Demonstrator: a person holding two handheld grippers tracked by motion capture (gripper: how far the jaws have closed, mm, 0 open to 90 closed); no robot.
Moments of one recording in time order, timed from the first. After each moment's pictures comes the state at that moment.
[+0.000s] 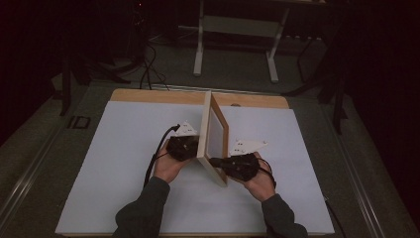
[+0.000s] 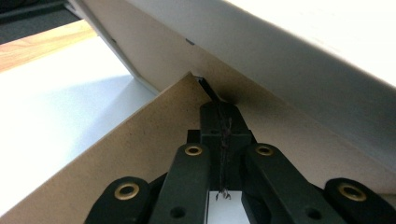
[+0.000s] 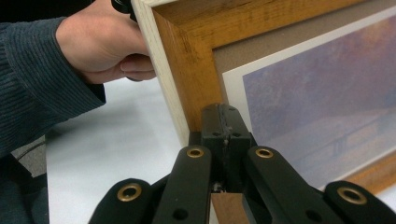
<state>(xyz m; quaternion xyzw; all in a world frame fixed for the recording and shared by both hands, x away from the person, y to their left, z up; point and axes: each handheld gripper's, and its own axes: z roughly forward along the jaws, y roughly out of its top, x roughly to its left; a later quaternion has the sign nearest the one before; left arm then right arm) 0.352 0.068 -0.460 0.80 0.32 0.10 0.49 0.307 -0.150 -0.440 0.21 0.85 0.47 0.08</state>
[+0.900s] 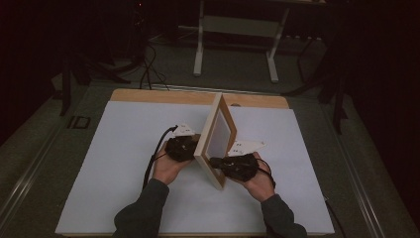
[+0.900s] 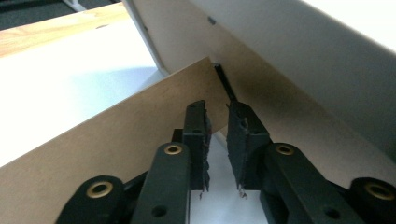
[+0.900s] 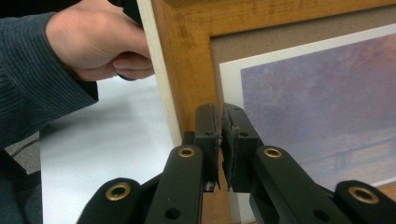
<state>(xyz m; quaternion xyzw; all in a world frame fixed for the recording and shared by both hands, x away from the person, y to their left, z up) 0.349 0.075 -0.462 0.79 0.34 0.09 0.50 0.307 -0.150 -0.443 0.21 0.85 0.47 0.08</state>
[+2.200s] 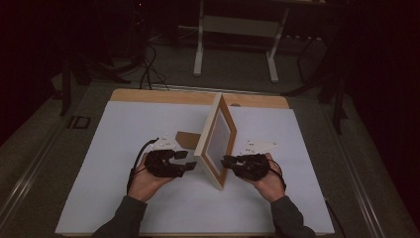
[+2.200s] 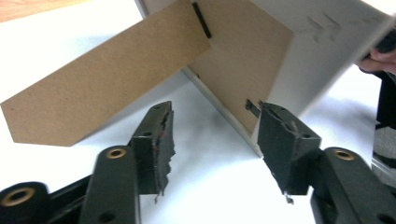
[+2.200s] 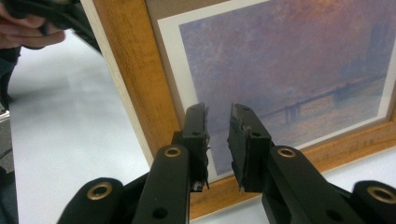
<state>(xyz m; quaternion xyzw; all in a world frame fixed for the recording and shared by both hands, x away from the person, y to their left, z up) 0.299 0.117 -0.458 0.81 0.33 0.06 0.48 0.313 -0.181 -0.451 0.25 0.85 0.45 0.10</state>
